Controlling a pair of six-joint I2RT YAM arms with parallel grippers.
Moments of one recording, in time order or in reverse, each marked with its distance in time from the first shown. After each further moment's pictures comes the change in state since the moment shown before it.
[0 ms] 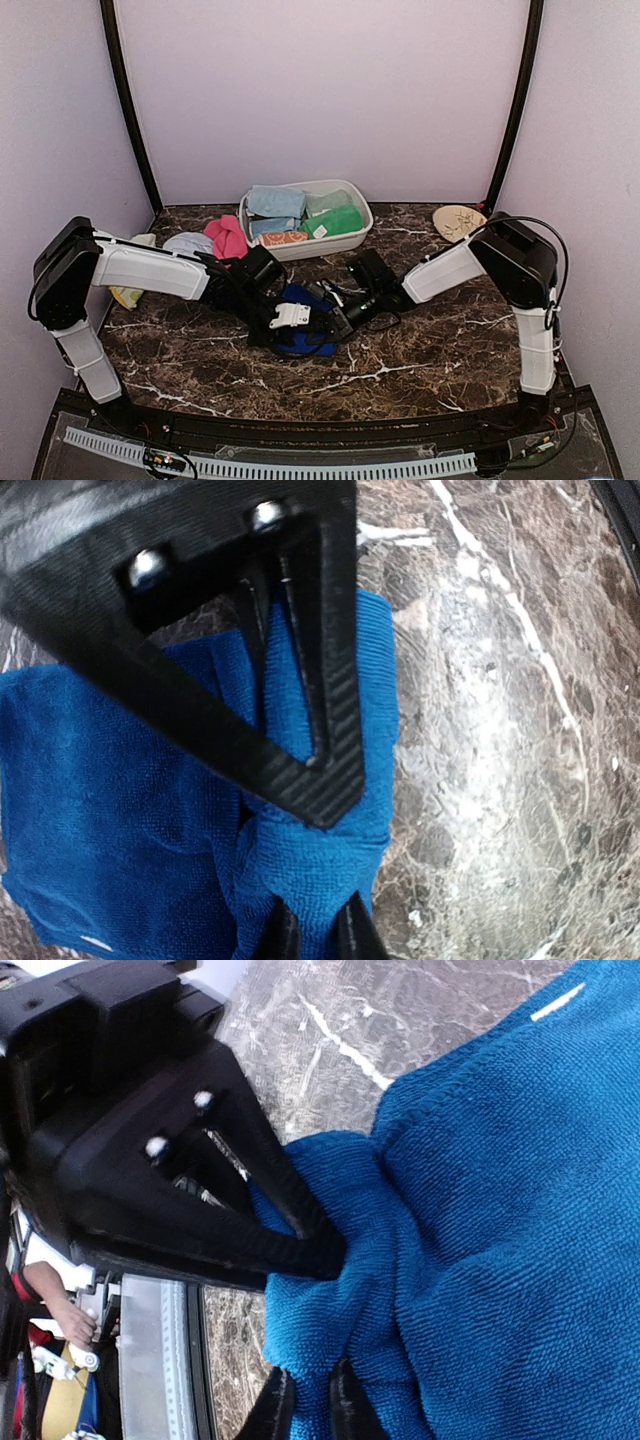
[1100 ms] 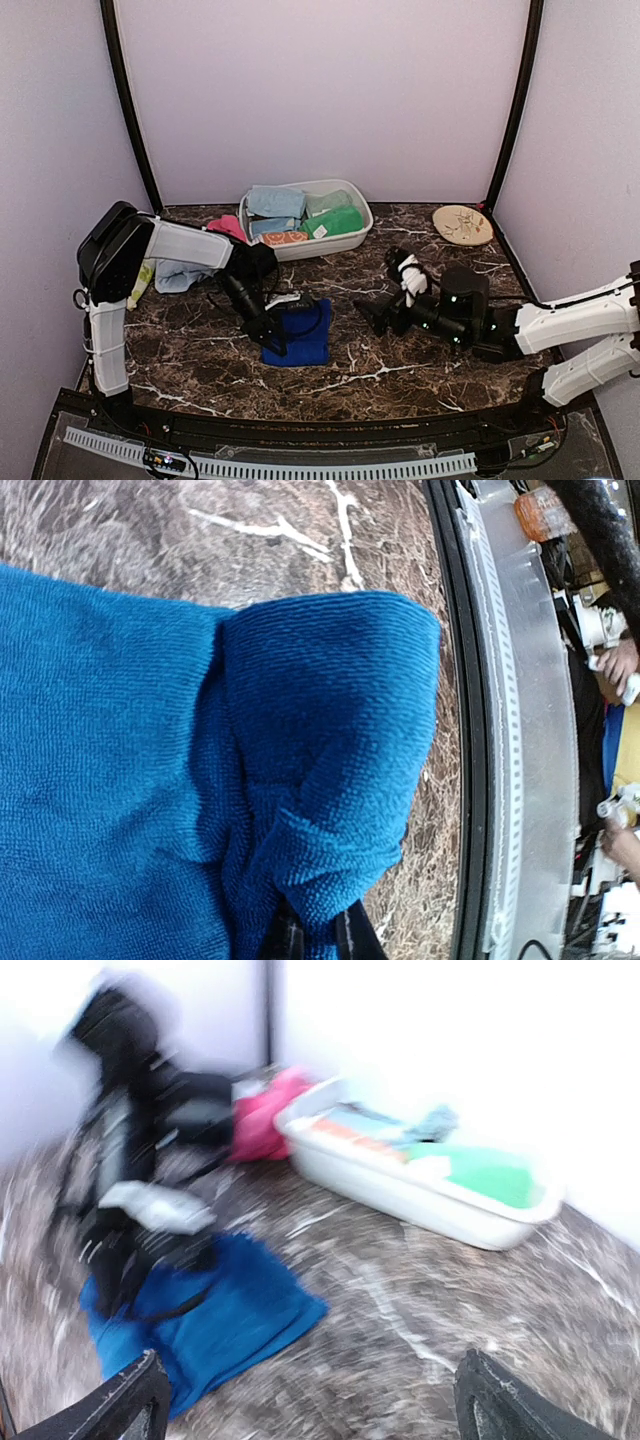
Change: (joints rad) left arm 0.192 0.305 0.288 -0.523 0.564 -0.039; right arm 0.147 -0.889 -0.678 0.441 1.187 -0.220
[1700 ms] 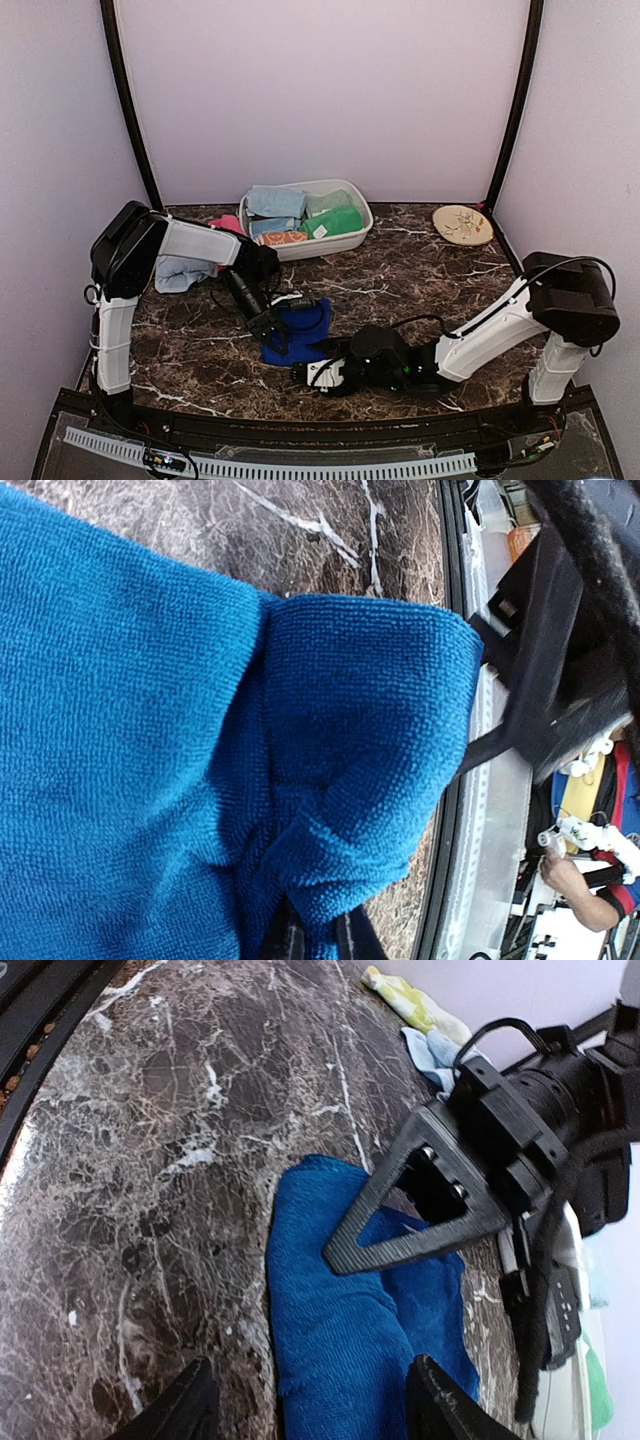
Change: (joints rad) left arm 0.017 0.098 0.097 -0.109 0.036 -0.080; right arm 0.347 0.557 0.195 0.095 -0.037 -0.757
